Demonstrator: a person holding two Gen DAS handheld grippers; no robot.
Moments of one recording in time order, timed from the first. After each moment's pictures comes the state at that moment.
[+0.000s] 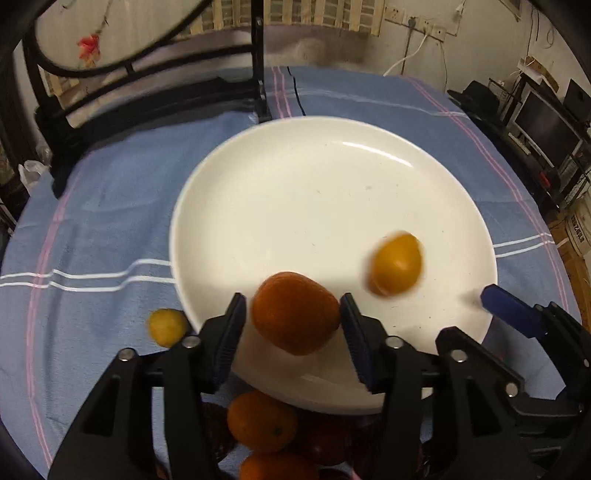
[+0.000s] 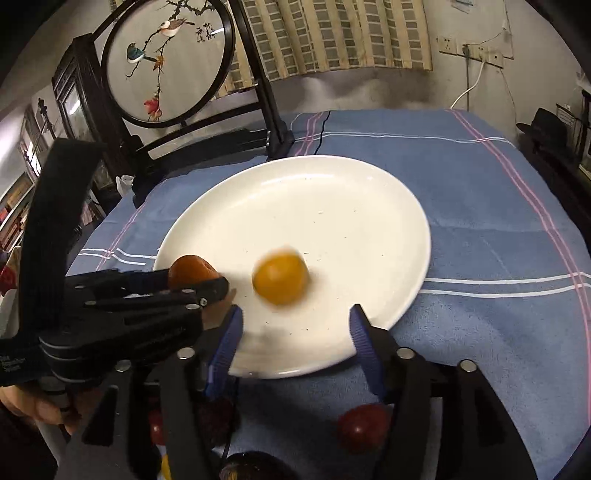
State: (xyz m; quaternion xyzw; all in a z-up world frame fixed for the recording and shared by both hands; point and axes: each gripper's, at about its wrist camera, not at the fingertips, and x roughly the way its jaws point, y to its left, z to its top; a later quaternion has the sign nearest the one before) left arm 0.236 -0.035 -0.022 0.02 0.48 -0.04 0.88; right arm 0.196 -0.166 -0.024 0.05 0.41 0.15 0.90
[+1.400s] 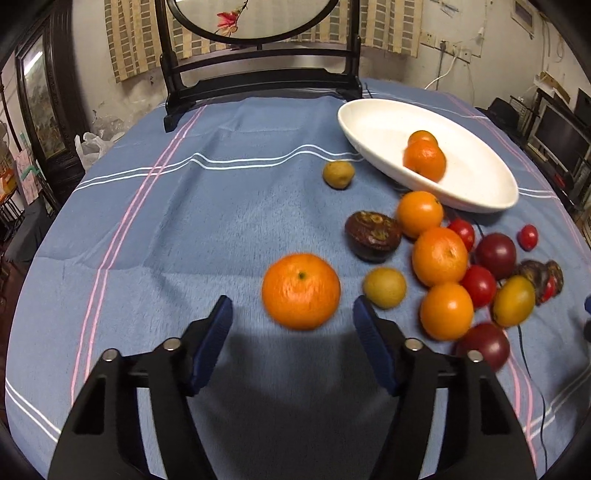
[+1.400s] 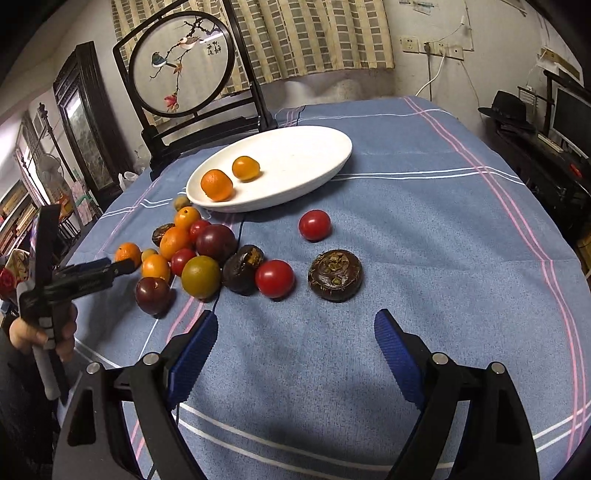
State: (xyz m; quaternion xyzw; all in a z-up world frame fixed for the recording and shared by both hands) left arm 0.089 0.073 -0.042 0.00 0.45 0.03 0.89; right arm 0.030 -0.222 -0.029 0.06 0.41 0.12 0.90
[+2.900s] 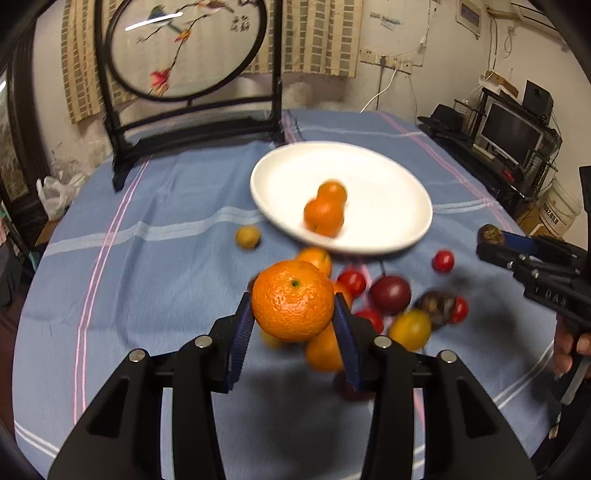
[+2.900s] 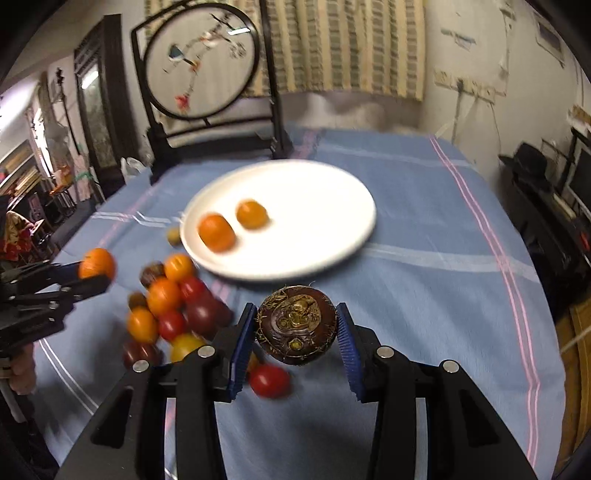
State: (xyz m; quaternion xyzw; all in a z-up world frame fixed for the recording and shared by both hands) left arm 0.085 0.018 0.024 0.02 0.41 -0.08 0.91; right arm 0.107 -0.190 0.014 -0.02 0.38 0.14 0.91
